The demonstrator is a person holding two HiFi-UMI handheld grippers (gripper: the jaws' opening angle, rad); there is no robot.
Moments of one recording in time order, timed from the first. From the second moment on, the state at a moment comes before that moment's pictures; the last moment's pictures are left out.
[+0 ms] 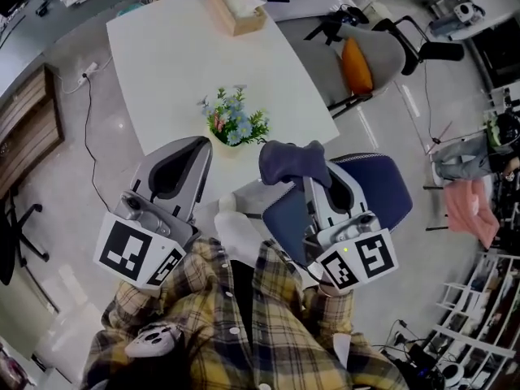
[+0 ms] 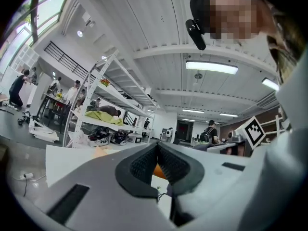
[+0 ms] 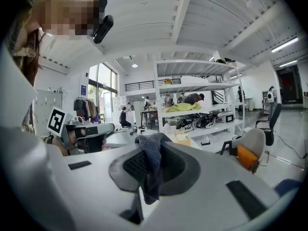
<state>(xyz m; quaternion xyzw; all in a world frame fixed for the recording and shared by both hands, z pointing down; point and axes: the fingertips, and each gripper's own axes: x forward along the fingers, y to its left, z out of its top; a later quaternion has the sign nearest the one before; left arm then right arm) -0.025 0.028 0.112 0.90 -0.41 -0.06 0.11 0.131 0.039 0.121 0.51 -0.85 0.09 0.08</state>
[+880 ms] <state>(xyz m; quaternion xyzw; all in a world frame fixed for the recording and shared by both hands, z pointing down) -0.003 -0.043 0.178 0.87 -0.46 0.00 0.15 0.220 -0.048 0.138 0.52 -0.84 0.09 0.12</state>
